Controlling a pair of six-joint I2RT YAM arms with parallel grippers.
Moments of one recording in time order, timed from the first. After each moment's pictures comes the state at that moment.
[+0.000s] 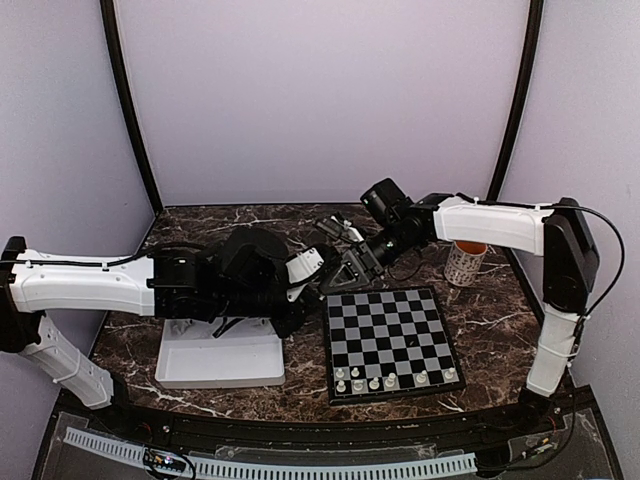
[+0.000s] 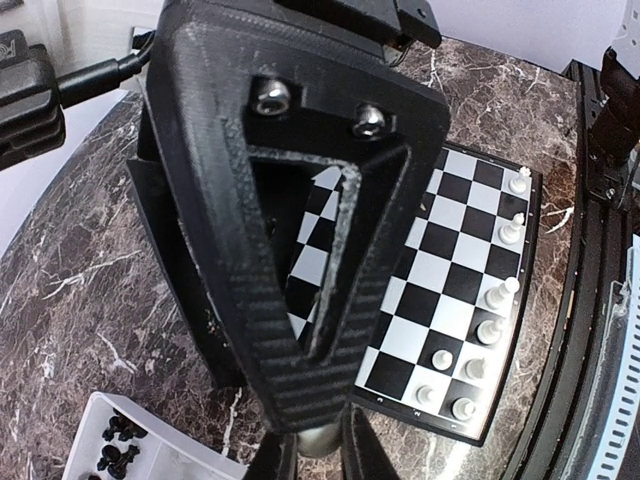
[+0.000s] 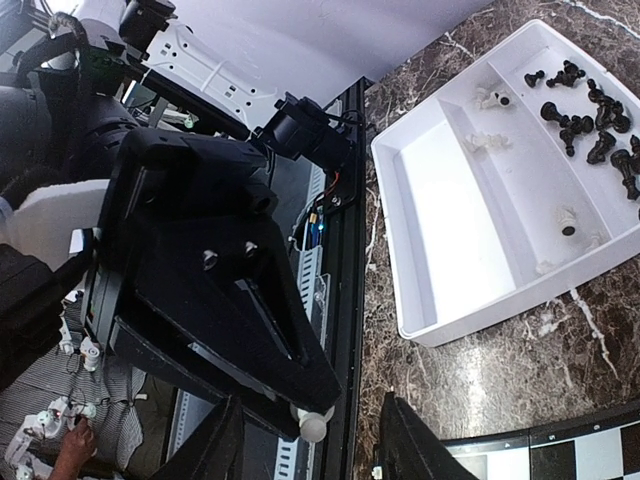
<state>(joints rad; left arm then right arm) -1.17 1.44 1.11 -0.33 -0.18 0.02 0.74 1.86 1.47 -0.61 -1.22 -0.08</state>
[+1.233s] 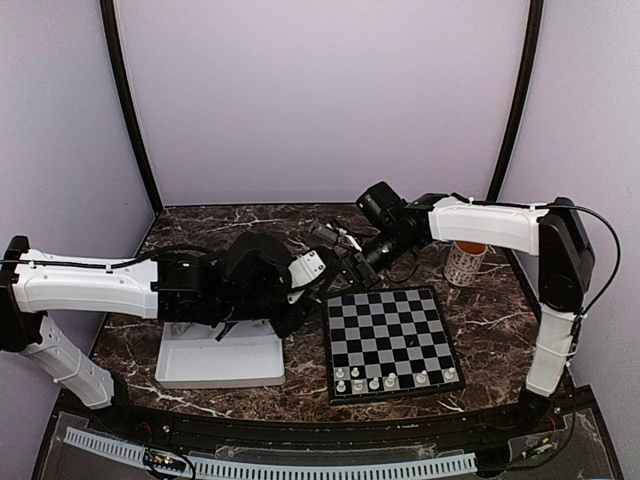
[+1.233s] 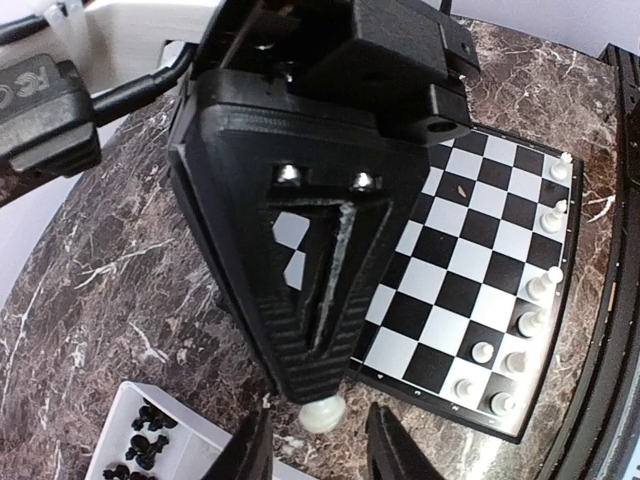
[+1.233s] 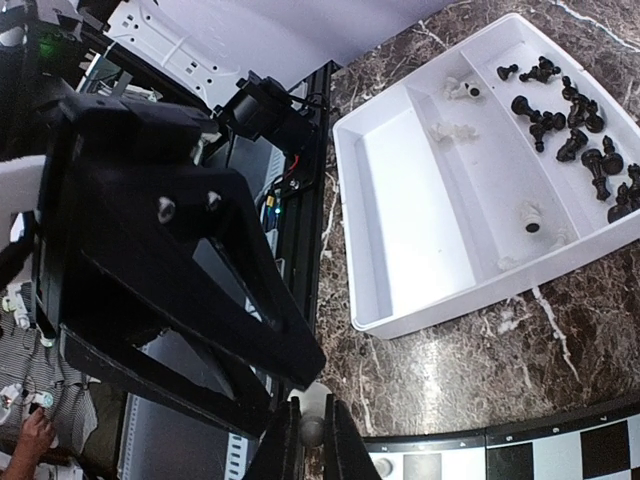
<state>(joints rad) -1.18 1.46 1.11 -0.34 -0.28 0.04 0.75 1.89 1.50 -0.66 -1.11 -0.21</state>
